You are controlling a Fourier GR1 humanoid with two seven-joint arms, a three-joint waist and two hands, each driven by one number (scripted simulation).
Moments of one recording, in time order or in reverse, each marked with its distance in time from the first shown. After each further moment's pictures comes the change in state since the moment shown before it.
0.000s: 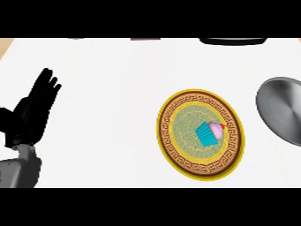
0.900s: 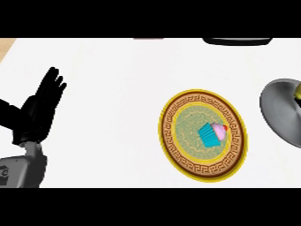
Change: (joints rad) left arm -0.021 -0.022 -0.011 0.024 -0.021 -0.002 -0.008; right arm -0.146 -0.225 -0.004 1.018 0.002 -0.538 -0.385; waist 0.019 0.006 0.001
